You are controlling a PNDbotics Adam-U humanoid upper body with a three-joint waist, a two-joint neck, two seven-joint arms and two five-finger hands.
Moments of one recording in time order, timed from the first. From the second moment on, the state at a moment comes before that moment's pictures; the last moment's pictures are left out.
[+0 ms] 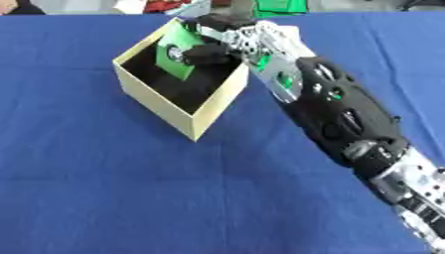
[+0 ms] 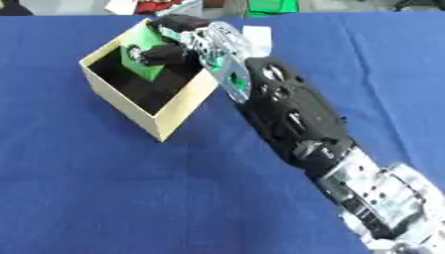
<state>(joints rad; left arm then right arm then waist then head) -0.31 0.25 0.20 -1.98 -0.03 -0.08 0.14 -1.22 -0.15 0.43 -0.98 0.84 0.10 0.48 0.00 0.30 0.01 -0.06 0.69</state>
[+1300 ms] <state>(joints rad) -0.31 0.25 0.20 -1.98 -0.03 -0.07 0.12 -1.22 -0.15 0.39 -1.07 0.94 0.10 0.48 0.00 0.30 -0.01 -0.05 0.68</state>
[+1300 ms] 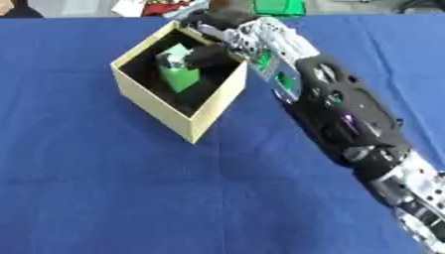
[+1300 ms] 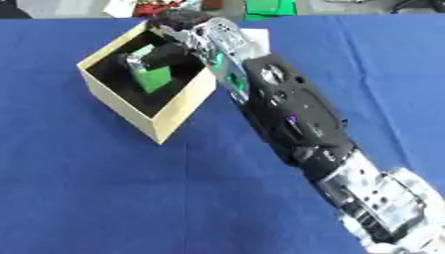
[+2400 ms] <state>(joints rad) -0.29 0.25 0.20 -1.98 -0.03 -0.08 0.13 -1.20 -0.43 0.30 -1.14 0.88 0.12 0.40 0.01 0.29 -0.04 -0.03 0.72</state>
